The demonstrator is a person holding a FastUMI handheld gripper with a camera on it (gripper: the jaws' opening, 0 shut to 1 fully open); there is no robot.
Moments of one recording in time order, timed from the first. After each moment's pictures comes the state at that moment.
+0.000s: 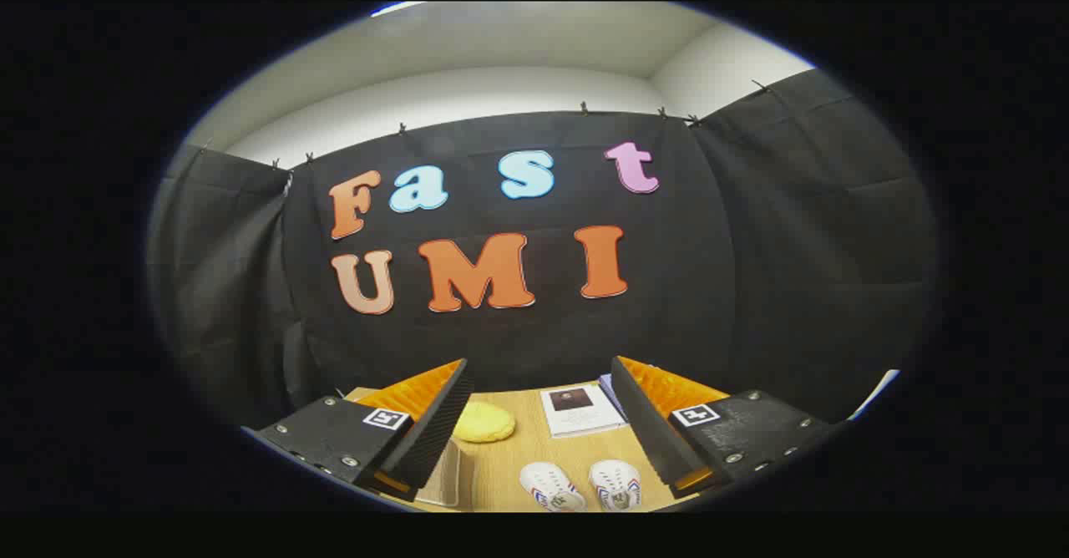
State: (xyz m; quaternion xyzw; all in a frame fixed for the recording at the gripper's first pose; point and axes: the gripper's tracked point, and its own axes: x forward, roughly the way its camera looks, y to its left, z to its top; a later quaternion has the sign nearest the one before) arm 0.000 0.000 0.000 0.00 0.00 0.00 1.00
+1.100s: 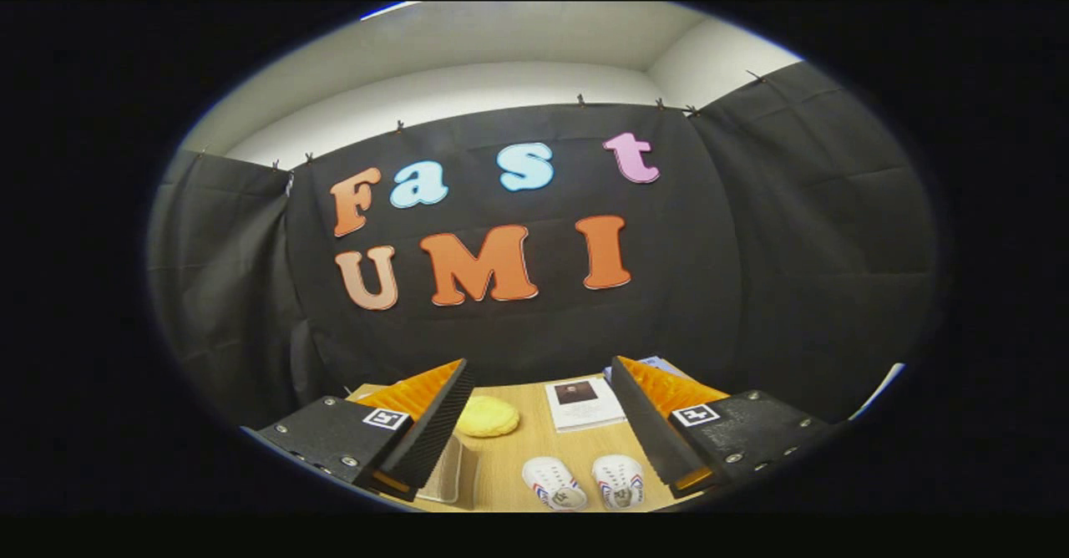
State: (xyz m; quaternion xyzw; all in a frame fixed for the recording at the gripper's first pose) arm 0.002 -0.005 -0.015 0.02 0.01 0.02 1.00
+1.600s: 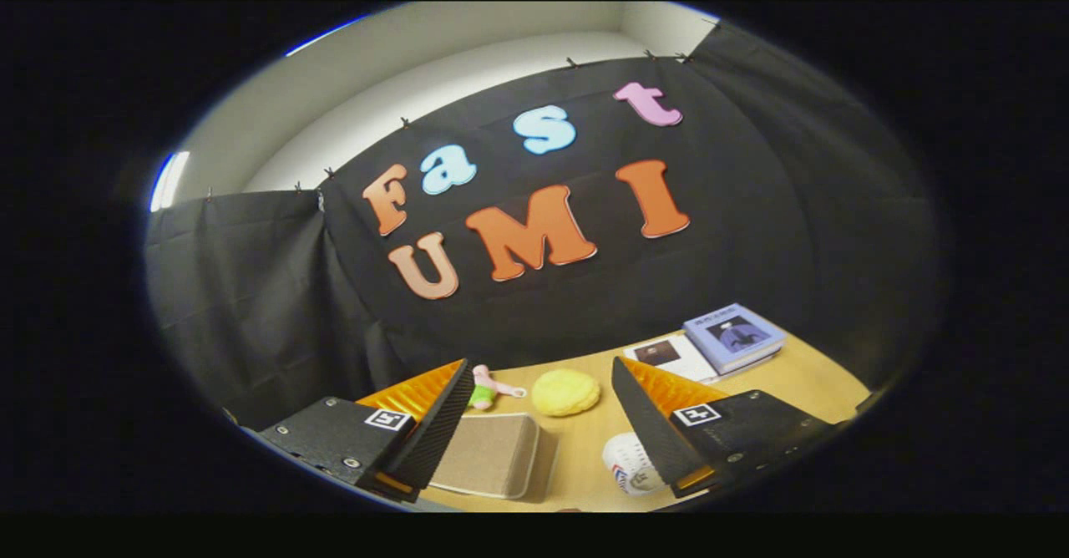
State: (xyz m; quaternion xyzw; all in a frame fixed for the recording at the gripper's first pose) arm 0.013 0.046 -0.079 0.13 0.10 0.15 0.98
